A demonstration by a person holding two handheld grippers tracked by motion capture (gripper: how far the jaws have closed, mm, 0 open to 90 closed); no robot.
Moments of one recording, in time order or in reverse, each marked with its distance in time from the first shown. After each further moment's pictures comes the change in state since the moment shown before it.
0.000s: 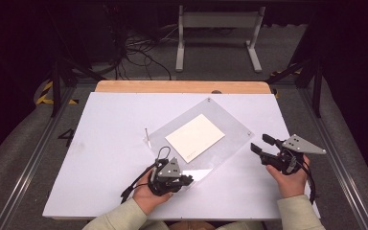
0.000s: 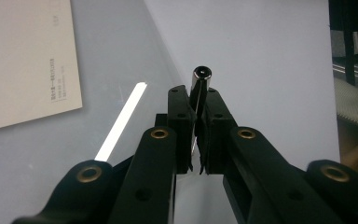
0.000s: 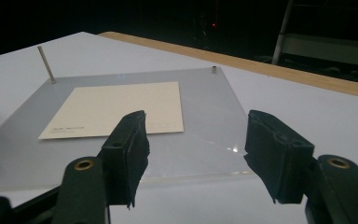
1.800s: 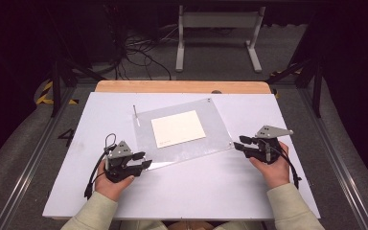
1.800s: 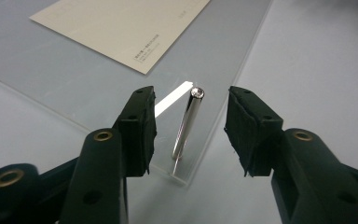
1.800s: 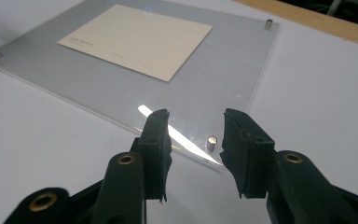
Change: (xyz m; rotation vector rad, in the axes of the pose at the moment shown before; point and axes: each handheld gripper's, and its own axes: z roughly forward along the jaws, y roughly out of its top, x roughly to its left) left arm 0.059 -0.056 -0.086 -0.080 0.271 -0.288; right arm 0.010 0.015 0.061 0.263 0.136 -0.072
